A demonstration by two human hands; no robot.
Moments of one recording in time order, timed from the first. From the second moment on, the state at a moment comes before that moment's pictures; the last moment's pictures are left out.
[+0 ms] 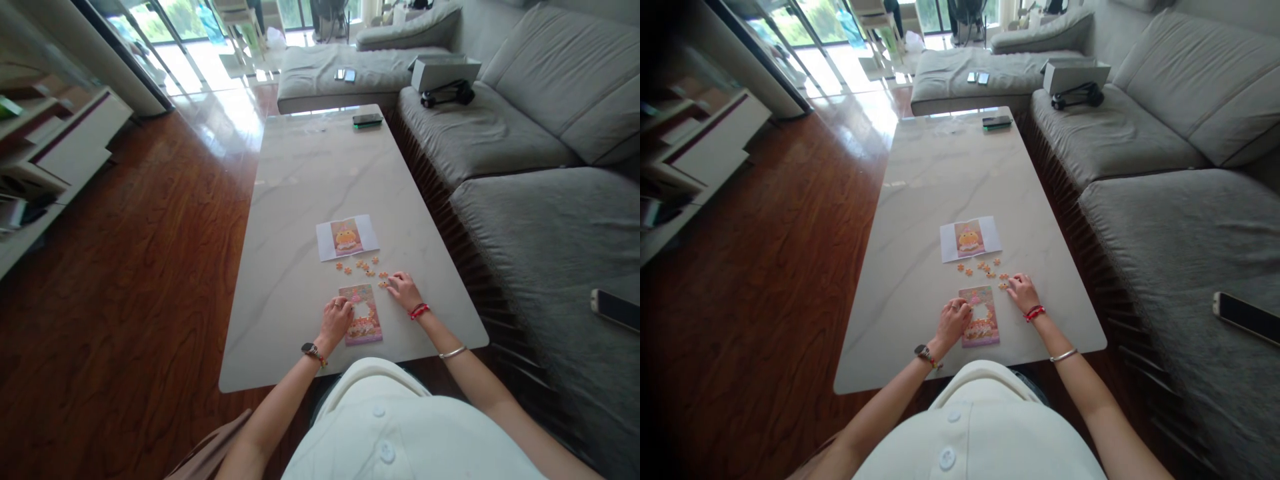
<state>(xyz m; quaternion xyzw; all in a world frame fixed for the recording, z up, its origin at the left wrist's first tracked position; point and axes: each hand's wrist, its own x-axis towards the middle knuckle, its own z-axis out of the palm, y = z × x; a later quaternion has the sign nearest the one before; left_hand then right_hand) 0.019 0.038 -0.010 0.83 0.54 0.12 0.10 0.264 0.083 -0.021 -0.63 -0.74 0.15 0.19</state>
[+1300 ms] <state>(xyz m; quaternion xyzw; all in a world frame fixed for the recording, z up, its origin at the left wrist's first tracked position) 0.022 0.040 -0.006 0.77 0.58 0.20 0.17 0.181 0.060 0.009 -0.48 -0.87 0.12 0.04</state>
